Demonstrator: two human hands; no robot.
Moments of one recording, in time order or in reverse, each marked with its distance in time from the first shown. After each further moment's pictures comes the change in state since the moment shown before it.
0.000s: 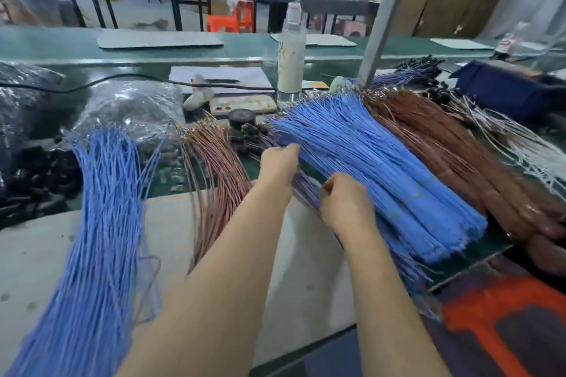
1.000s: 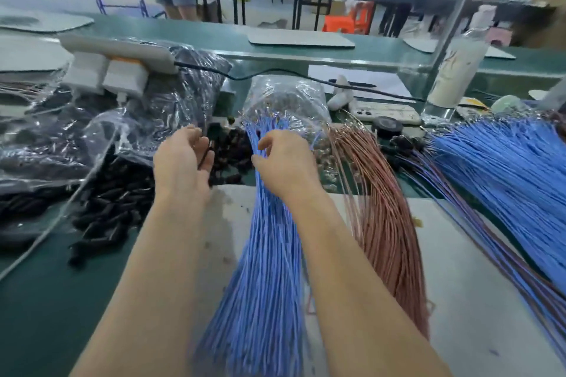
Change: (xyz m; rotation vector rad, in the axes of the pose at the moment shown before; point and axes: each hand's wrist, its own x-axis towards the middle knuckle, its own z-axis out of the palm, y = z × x) left_hand -0.061 0.063 -0.289 -0.526 0.631 0.332; right_hand -0.037 -0.253 0.098 0.233 -0.249 -0.590
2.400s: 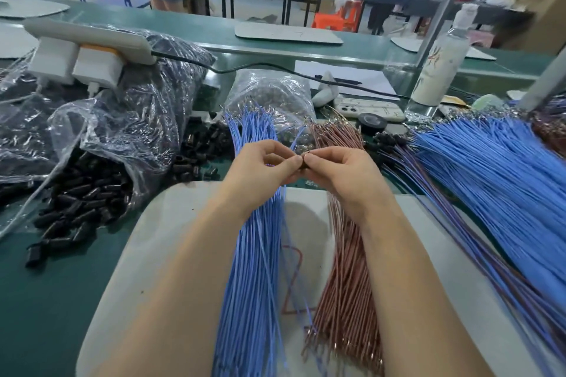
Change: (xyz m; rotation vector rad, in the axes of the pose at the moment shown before) left_hand -0.040 -0.054 0.034 0.775 -0.654 0.184; right_hand -0.028 0.079 -0.044 0.983 0.016 0.217
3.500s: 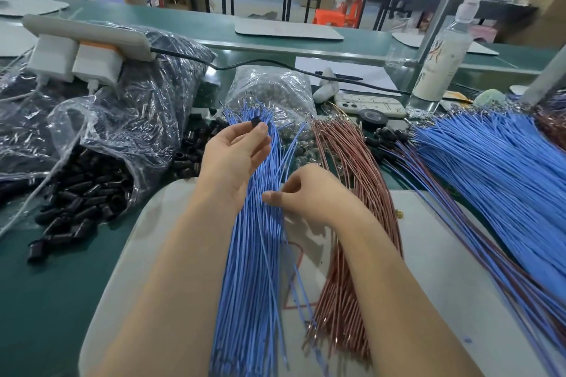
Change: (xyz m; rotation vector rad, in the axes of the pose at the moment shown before) left_hand 0.008 0.002 -0.013 -0.715 0.284 -0.101; right_hand -0.016 -0.002 0.025 -1.039 -0.257 0.069
